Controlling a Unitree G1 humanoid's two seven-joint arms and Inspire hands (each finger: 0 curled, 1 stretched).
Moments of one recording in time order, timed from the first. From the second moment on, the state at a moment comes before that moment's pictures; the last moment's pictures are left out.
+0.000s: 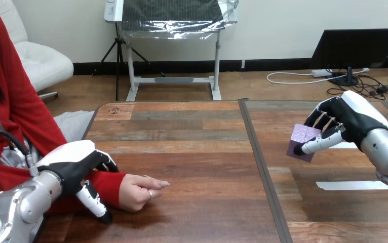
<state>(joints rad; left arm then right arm) -0.29 0.63 -0.21 0.41 0.65 -0.06 -0.36 -0.81 -0.55 0.23 1.32 -0.44 -0.36 -0.01</state>
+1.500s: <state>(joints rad) -0.30 0.62 -0.22 0.43 0.50 -0.08 -0.39 -0.81 -0.55 0.23 1.32 -0.44 -0.36 -0.01</state>
